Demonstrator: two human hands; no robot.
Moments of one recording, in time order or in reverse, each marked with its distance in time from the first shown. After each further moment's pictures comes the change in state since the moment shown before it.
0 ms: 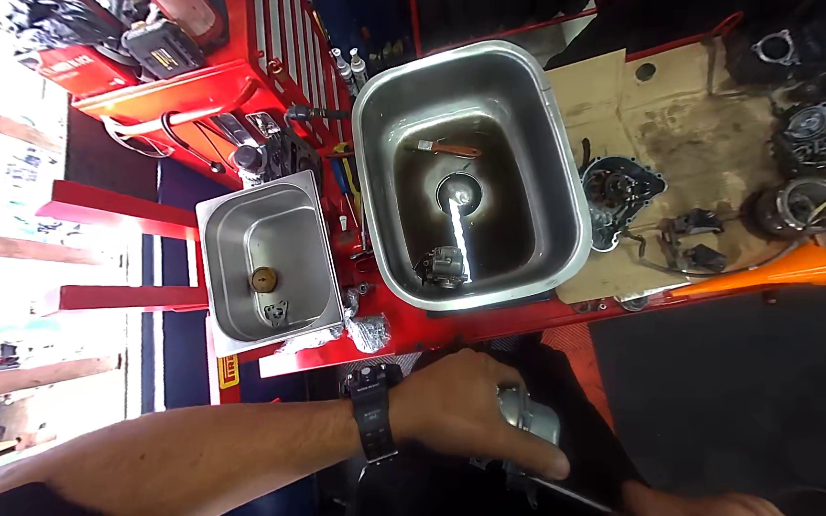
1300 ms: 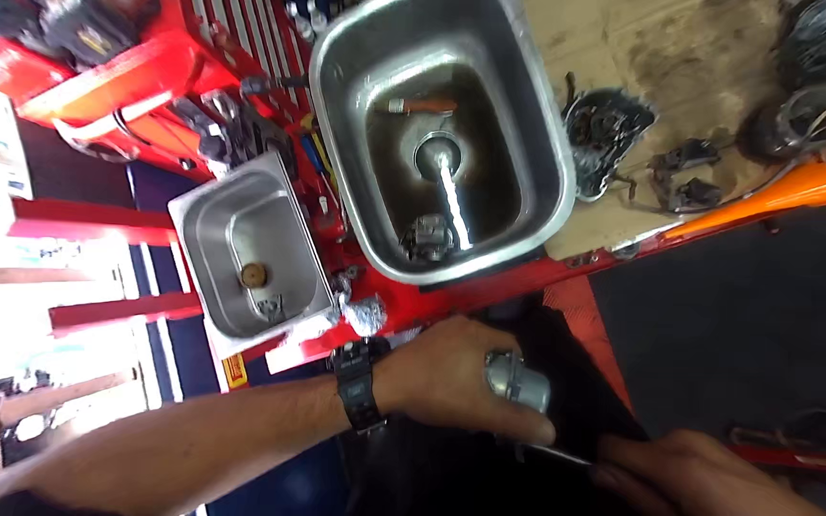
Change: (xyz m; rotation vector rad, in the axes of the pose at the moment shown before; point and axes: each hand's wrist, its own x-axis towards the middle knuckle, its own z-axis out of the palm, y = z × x) left_hand 0.005 0.005 0.005 0.098 0.011 0.109; right_hand -0.006 0.011 0.011 0.374 -0.039 -0.021
